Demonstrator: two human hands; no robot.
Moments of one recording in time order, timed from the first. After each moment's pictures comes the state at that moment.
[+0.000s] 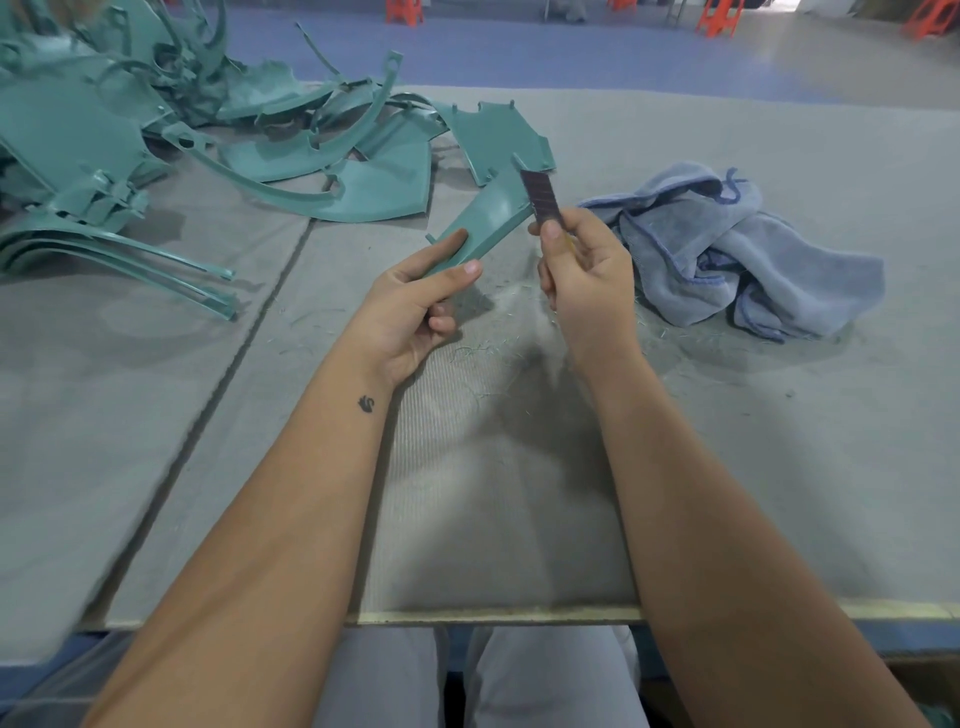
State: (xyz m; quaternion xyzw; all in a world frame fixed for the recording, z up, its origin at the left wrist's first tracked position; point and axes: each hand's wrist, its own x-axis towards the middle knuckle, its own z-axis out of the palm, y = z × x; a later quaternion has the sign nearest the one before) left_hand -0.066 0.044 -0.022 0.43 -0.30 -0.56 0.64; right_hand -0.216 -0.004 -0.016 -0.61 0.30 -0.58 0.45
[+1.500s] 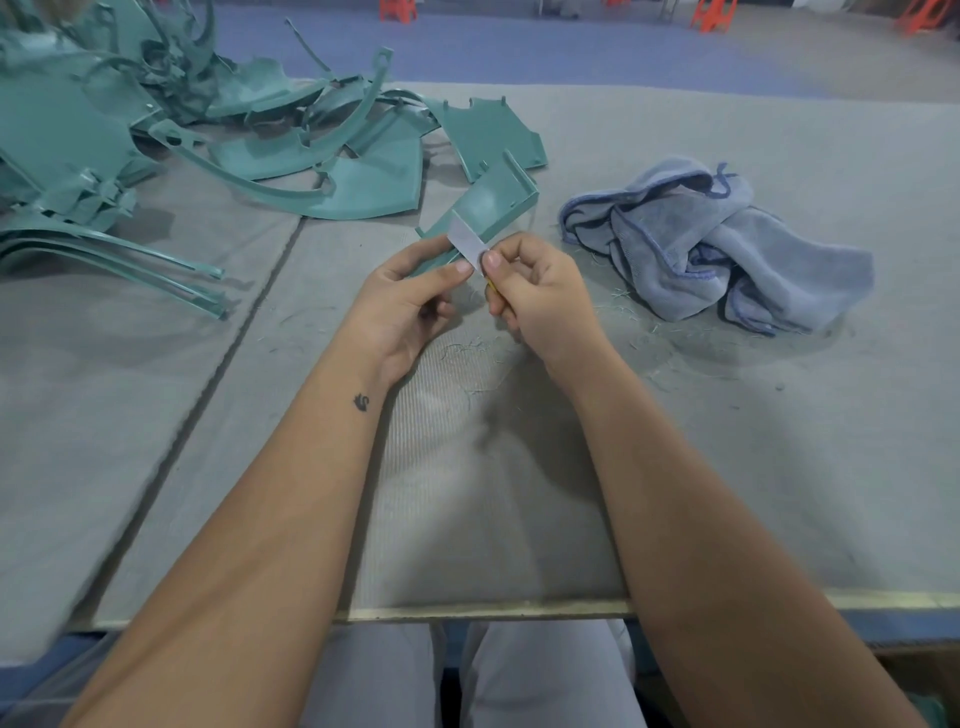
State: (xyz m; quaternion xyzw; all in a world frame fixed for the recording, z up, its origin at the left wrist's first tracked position) left_hand -0.072 0.042 -0.024 0.43 -0.29 -0.53 0.67; right_hand -0.209 0.001 -0.024 -0.66 0.32 -0.45 0.51
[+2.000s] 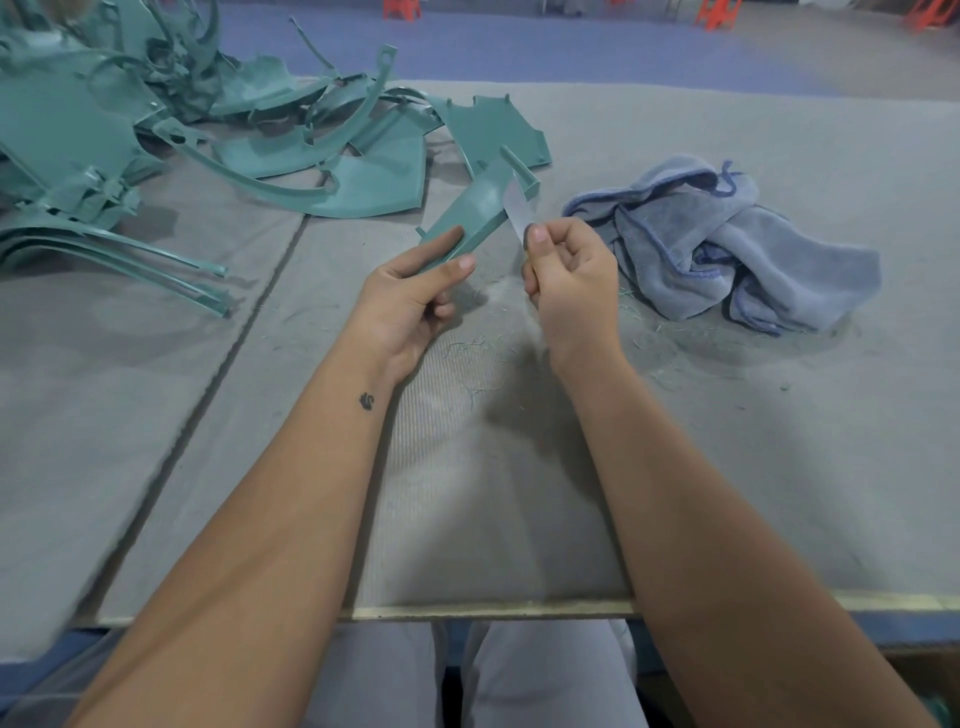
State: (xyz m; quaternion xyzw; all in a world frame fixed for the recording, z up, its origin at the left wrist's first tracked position) left_hand -0.073 0.040 -0.028 0.43 -0.29 -0.53 0.68; right_hand -0.209 0.003 -0.020 -0.56 0.35 -0.58 0.47
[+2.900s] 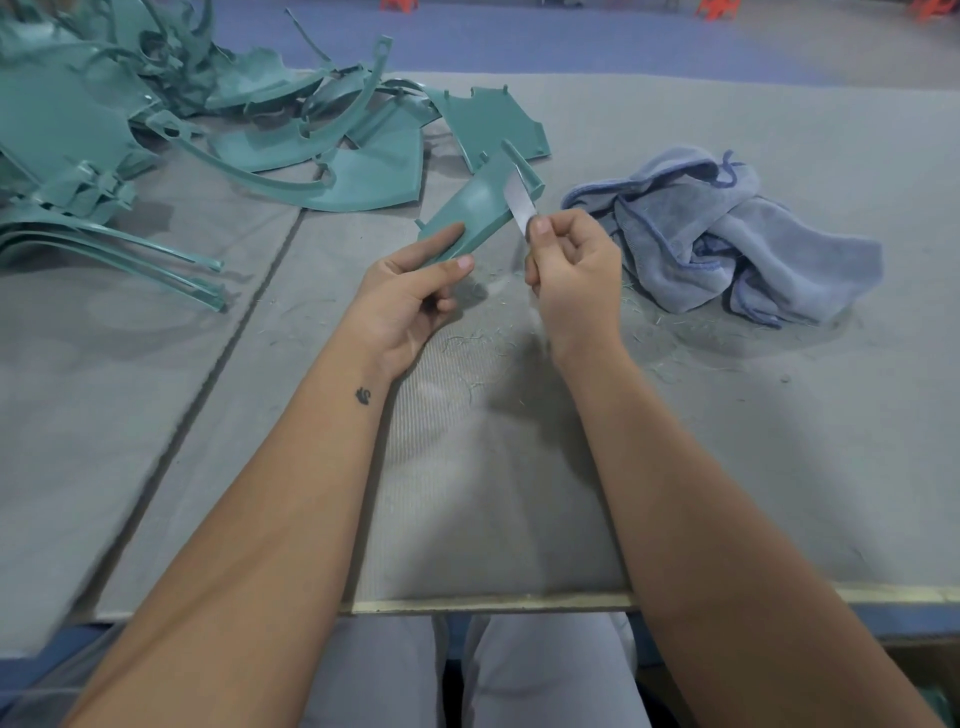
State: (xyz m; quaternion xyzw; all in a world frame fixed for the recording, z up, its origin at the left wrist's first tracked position) left_hand -0.069 0.038 -0.029 0.42 -0.28 -0.54 0.67; right_hand -0.211 -0.001 -0.023 -0.57 0.36 -0.59 0.45
